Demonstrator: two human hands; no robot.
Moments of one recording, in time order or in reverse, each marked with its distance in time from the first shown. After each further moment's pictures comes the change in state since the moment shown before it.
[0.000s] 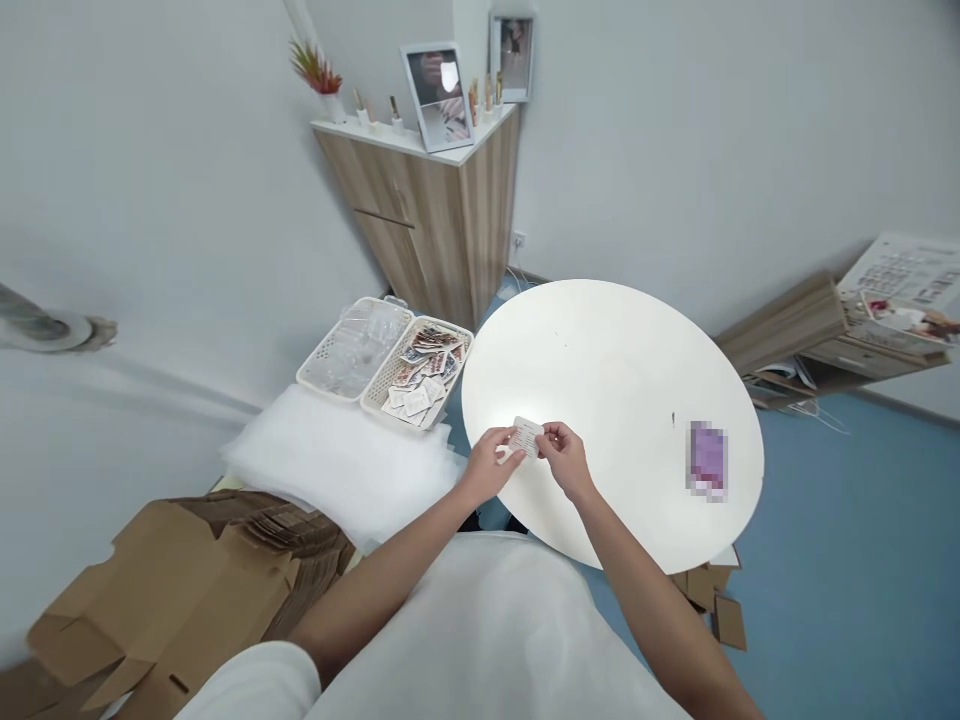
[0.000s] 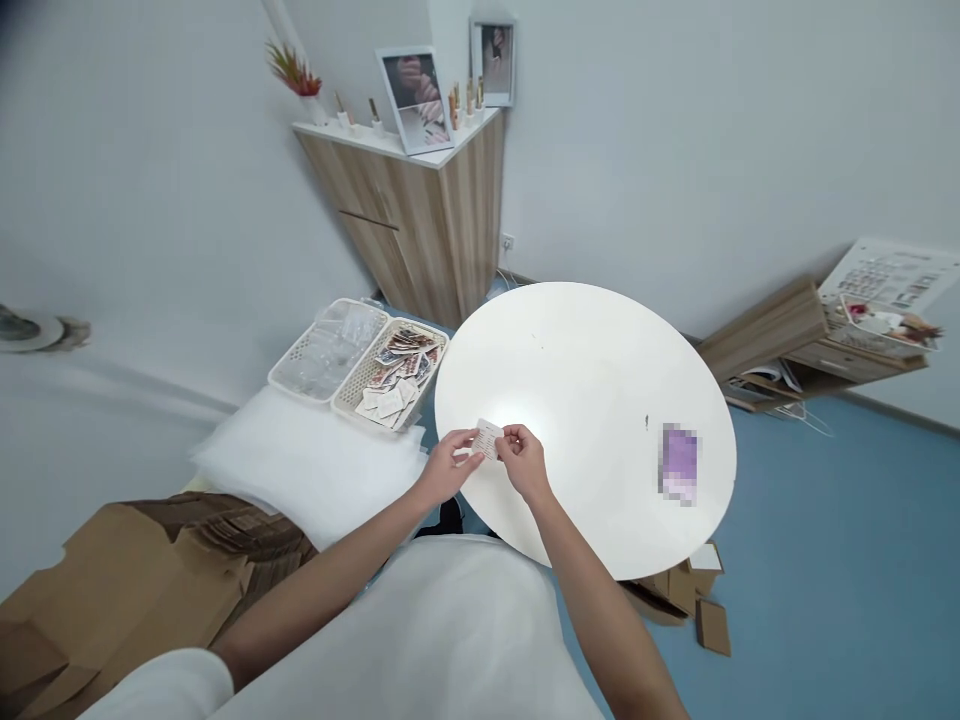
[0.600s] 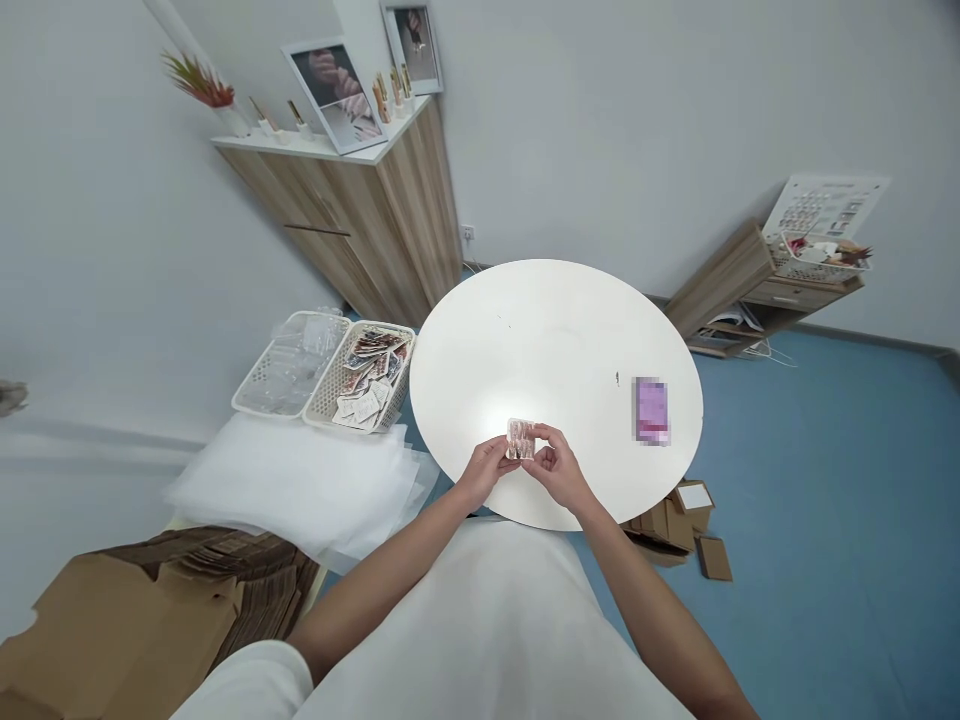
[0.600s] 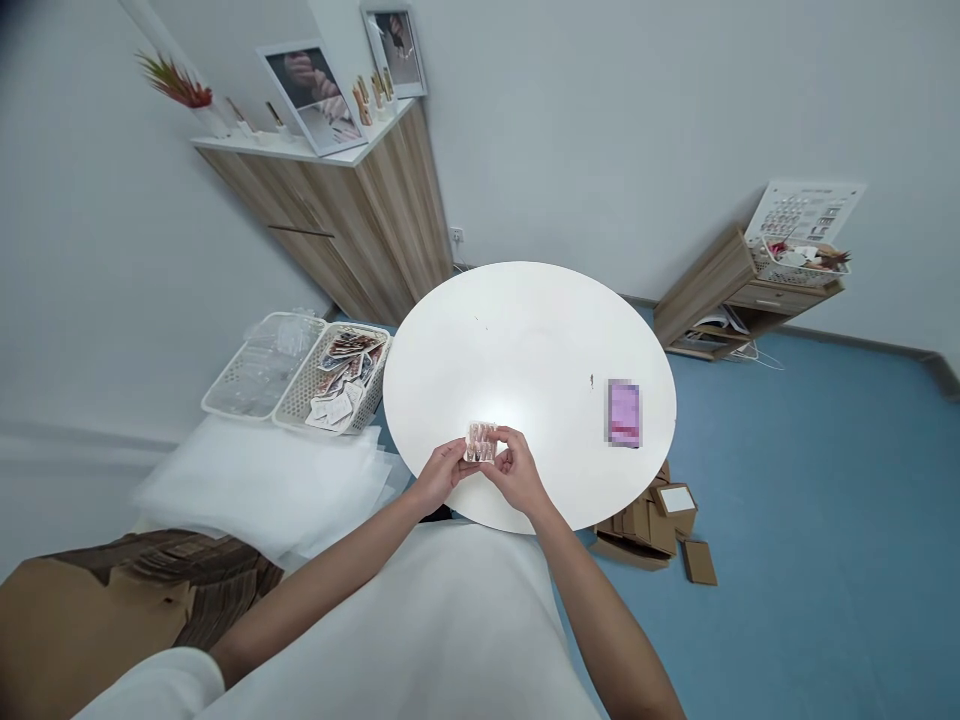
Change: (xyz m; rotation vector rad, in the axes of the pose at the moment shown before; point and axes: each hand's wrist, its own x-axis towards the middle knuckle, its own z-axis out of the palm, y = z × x) left_hand -0.023 0.023 0.090 -0.435 -0.348 -0.287; right_hand -0.065 0.023 -0.087 -0.046 -0.017 -0.119
